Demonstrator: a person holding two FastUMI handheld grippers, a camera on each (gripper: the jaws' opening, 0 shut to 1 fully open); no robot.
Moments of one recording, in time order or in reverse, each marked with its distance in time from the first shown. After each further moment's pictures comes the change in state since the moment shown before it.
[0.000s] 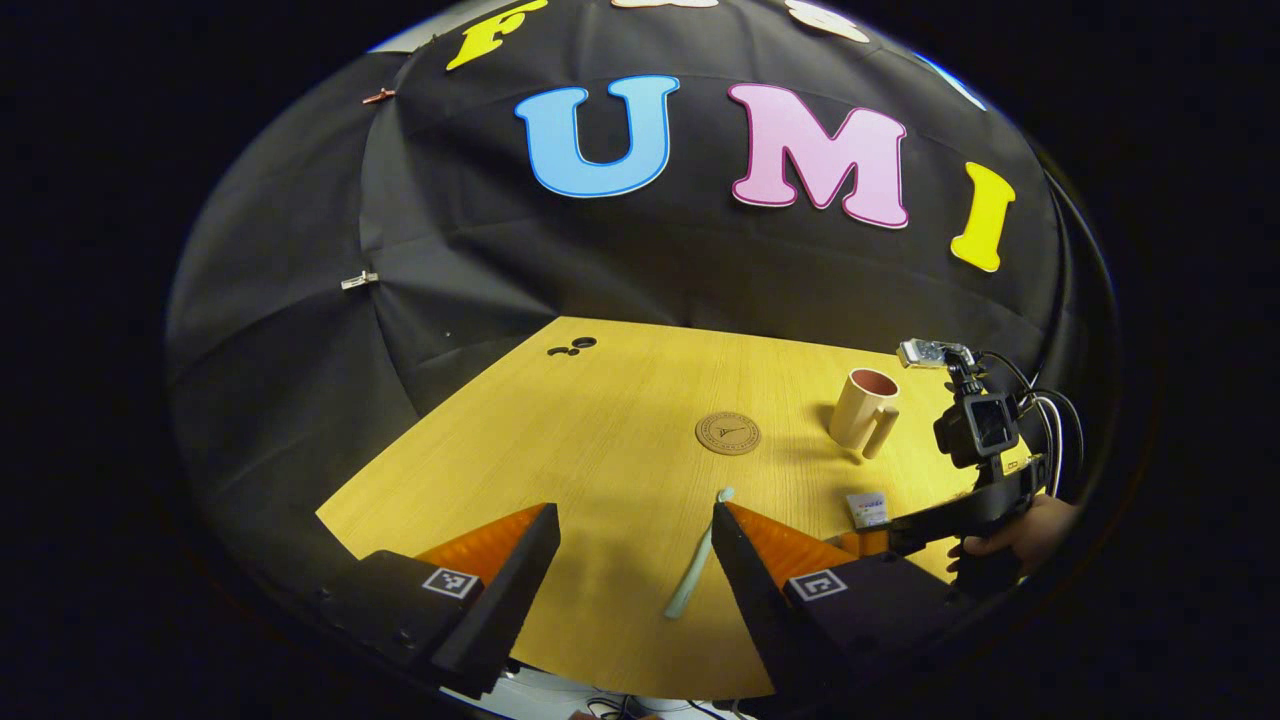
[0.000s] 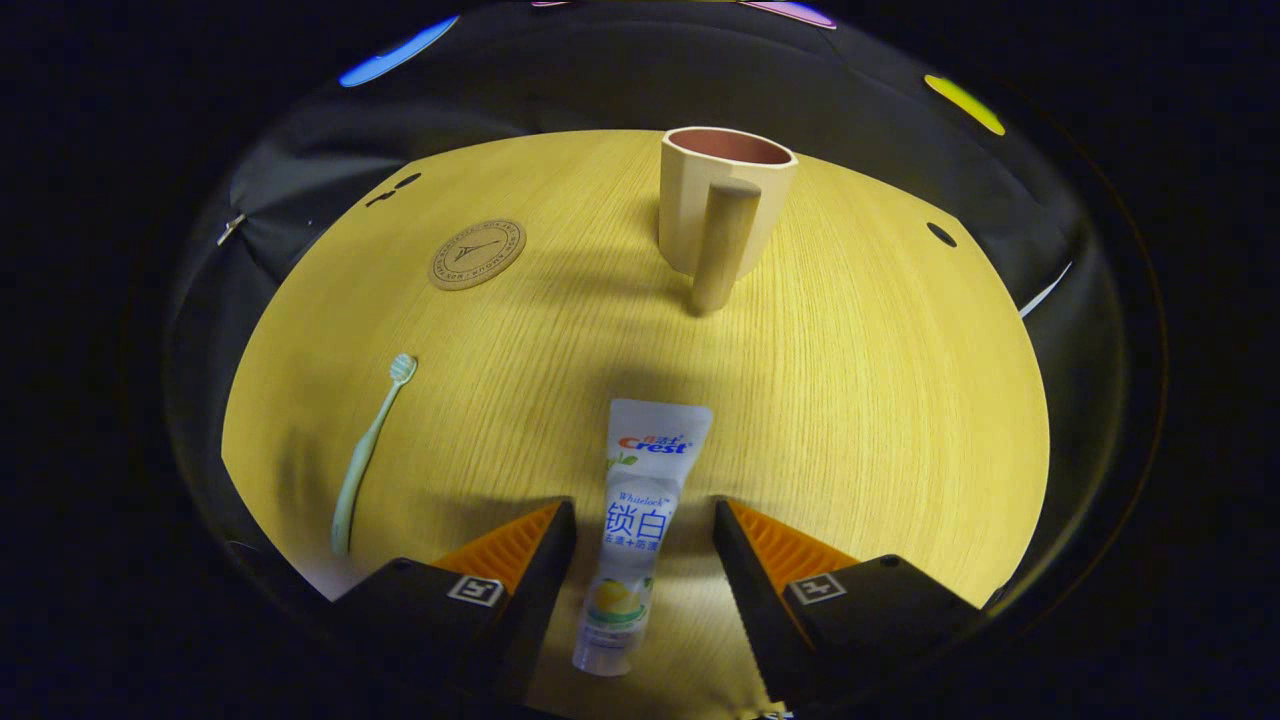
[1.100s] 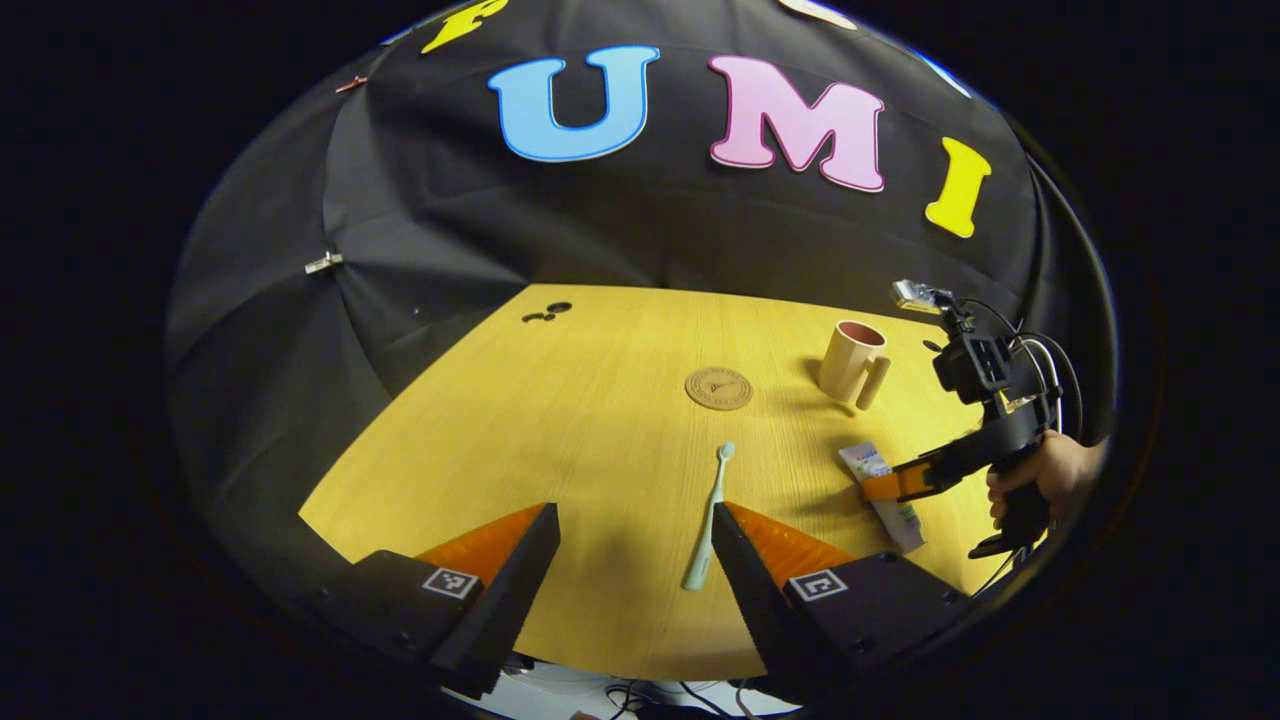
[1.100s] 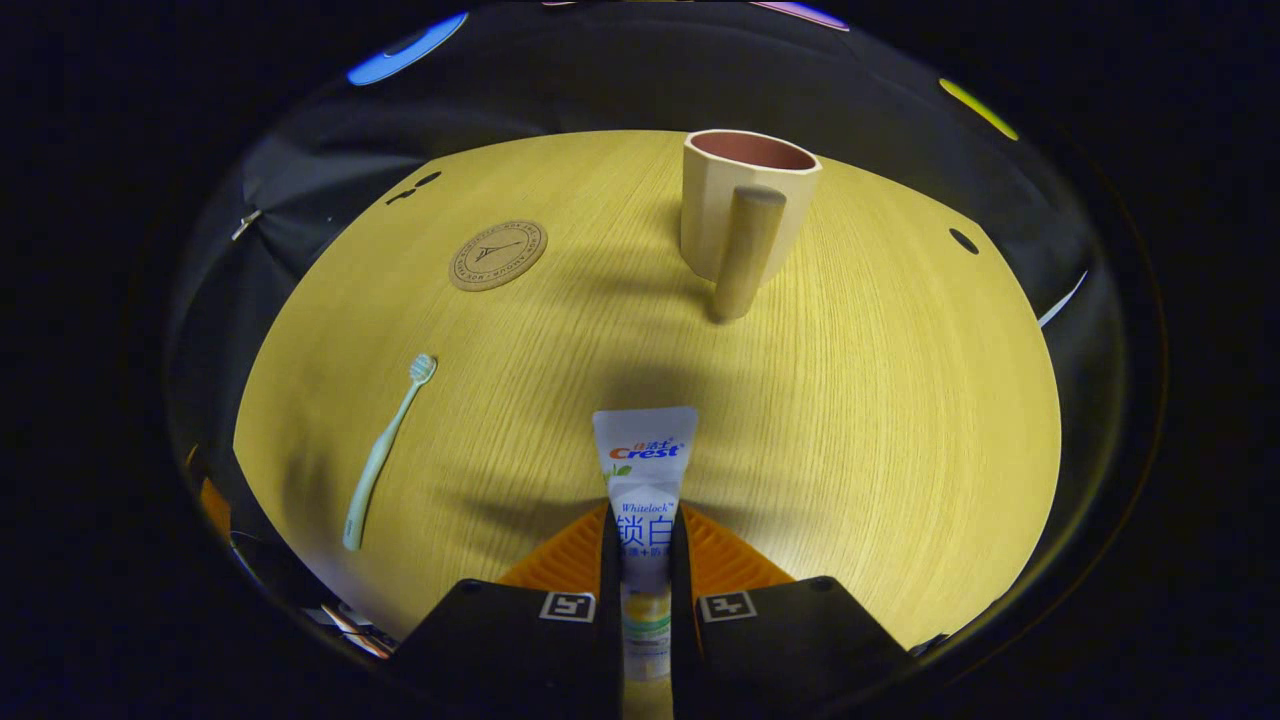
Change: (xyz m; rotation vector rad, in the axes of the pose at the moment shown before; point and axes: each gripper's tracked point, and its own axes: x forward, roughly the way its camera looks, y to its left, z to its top) left arm 0.021 0.007 -0.046 0.031 0.142 -0.123; right arm -0.003 0.000 0.007 -0.043 -0.020 0.080
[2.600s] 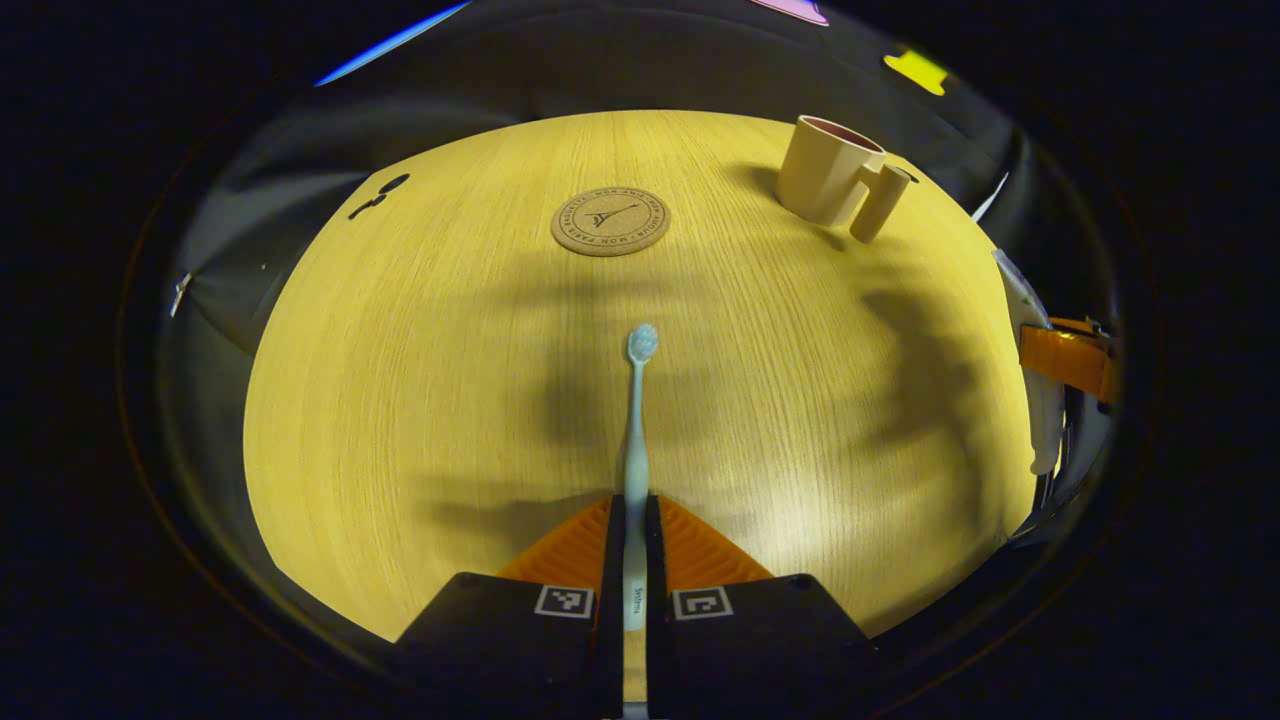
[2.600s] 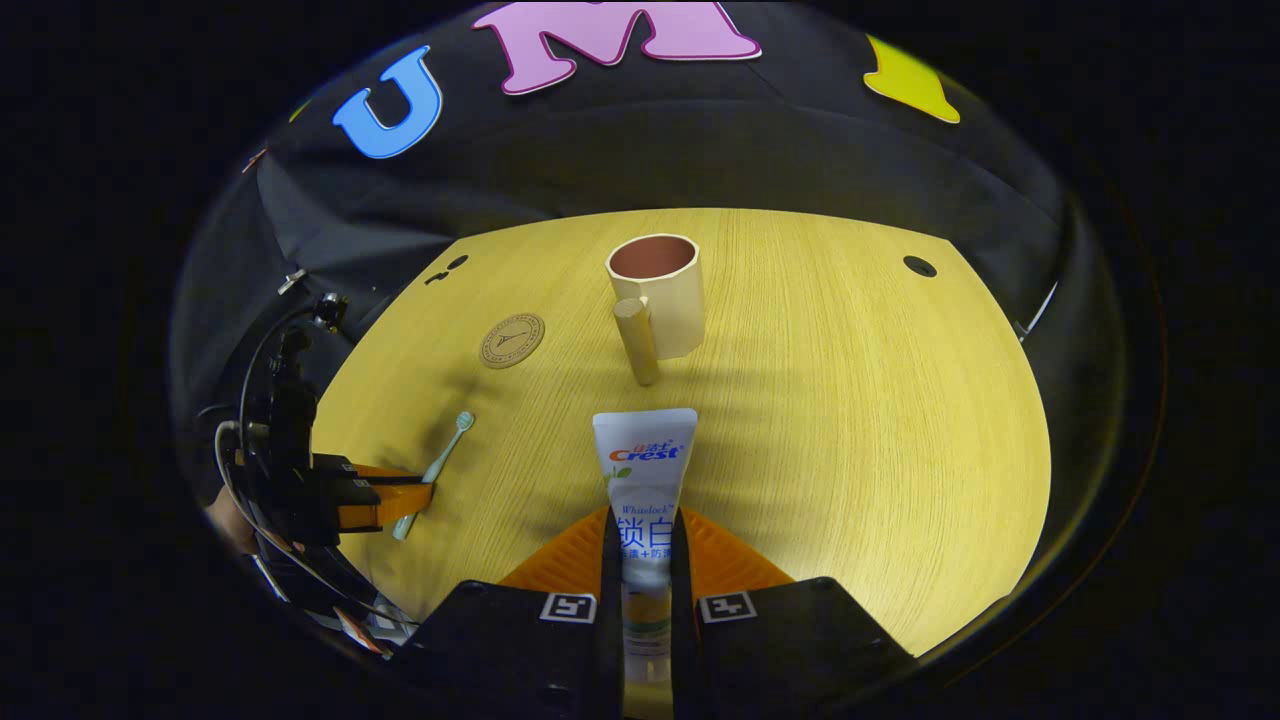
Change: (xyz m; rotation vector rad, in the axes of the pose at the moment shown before) left arm 0.104 -0.058 -0.071 0.271 0.548 -0.140; right arm -0.078 -0.051 0.024 0.069 -0.198 0.117
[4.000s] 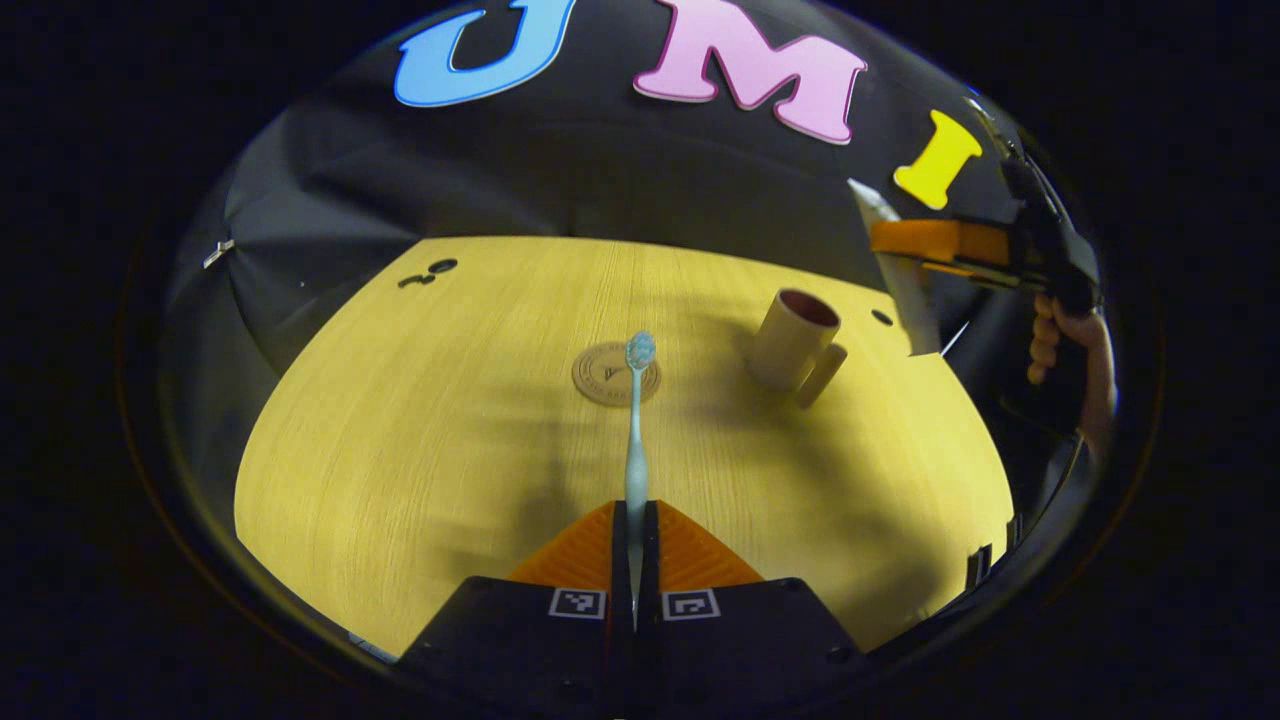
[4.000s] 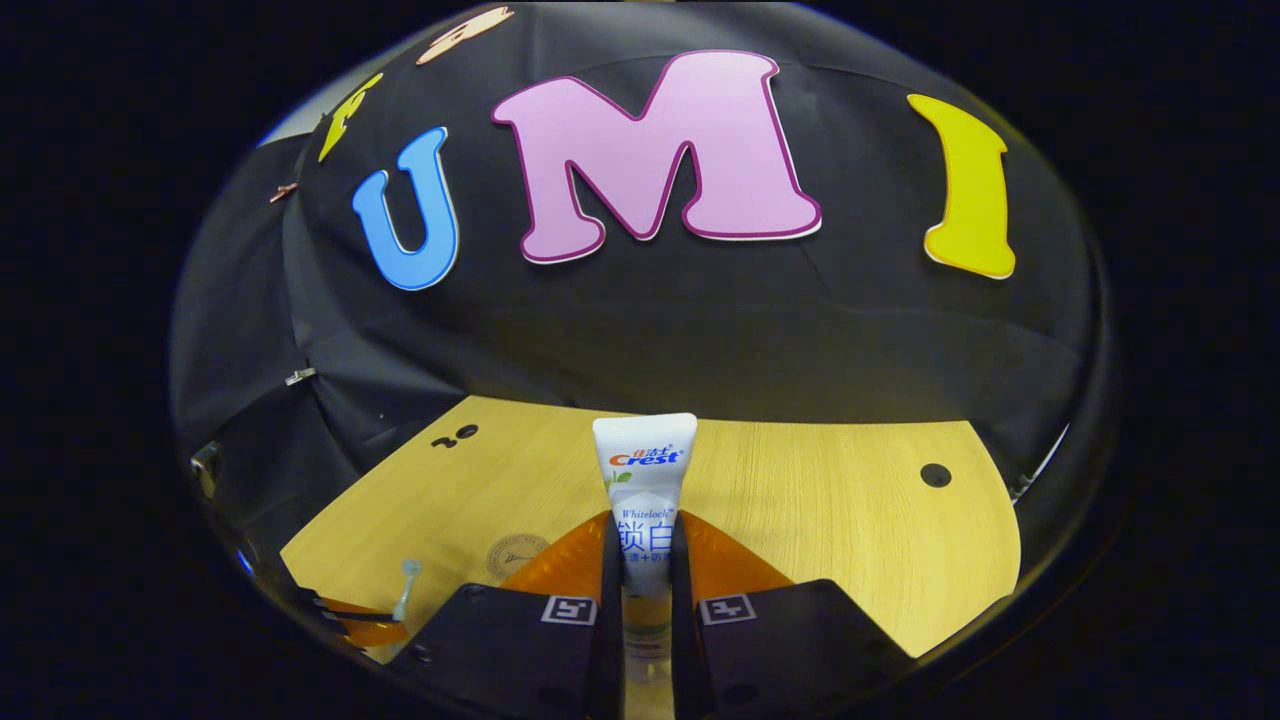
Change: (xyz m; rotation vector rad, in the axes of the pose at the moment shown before) left arm -0.093 -0.011 0.077 -0.190 -0.461 -0.078; right arm 0.013 0.017 0.235 -0.086 -0.496 0.020
